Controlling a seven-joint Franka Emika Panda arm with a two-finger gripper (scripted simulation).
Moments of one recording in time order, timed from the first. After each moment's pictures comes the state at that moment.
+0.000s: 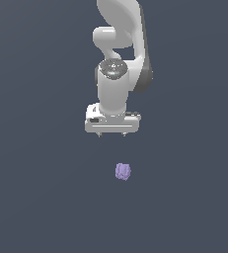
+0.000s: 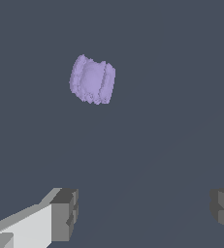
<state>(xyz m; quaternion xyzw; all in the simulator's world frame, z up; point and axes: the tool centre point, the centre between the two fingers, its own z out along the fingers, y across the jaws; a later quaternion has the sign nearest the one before) -0.004 -0.007 0.167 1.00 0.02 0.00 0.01</state>
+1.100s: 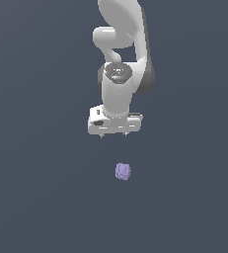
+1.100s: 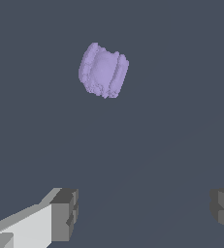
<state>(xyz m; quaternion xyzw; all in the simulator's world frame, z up) -0.007 0.001 0.159 1.00 0.06 -0.02 0.02</state>
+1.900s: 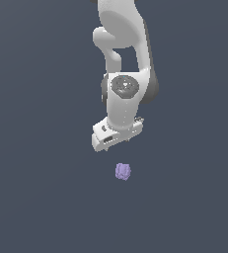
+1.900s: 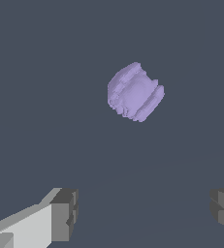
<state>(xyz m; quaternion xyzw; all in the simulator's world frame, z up) 0.027 0.015 0.142 0.97 0.23 -0.02 0.02</state>
